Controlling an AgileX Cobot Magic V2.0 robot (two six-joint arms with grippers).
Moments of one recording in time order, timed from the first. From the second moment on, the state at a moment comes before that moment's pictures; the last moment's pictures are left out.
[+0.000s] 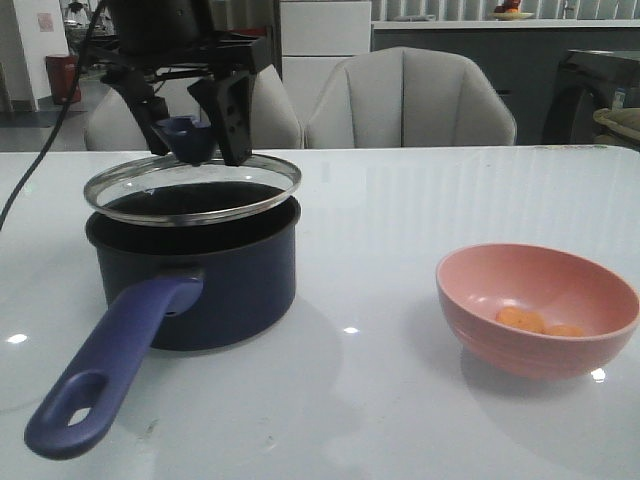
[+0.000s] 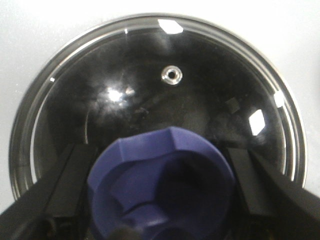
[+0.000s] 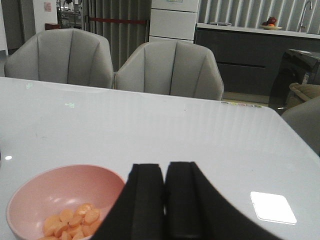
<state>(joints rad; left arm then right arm) -0.46 1.95 -1.78 -0.05 1.18 -0.01 0.08 -0.01 0.03 -0.03 0.01 0.00</state>
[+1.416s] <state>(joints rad) 0.02 1.63 -1.21 -0.01 0.92 -0.03 0.08 -0.01 0.03 -0.03 0.01 0.00</state>
